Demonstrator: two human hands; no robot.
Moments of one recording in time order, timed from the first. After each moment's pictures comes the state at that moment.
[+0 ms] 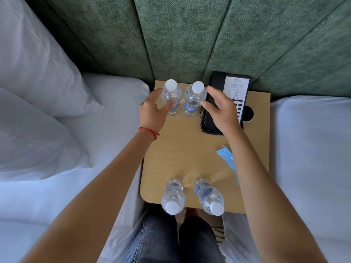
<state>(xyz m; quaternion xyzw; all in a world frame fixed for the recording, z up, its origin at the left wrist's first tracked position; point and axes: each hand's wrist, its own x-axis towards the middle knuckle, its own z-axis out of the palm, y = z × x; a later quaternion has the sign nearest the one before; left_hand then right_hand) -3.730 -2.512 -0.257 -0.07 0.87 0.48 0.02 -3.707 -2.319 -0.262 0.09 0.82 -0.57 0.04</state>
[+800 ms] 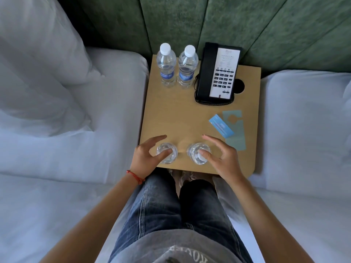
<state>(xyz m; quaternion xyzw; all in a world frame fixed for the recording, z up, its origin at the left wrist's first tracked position) -3.502 -2.547 -0.235 -0.03 0.85 0.50 0.18 -3.469 -2.319 -0.233 0.10 0.83 -0.54 0.10</state>
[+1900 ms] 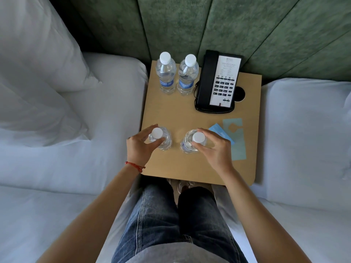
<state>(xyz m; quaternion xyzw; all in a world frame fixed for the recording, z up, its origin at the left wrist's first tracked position) -3.563 -2.543 -0.255 -0.10 0.86 0.50 0.06 -3.533 -2.334 -0.250 0.09 0.87 -0.49 -0.01</state>
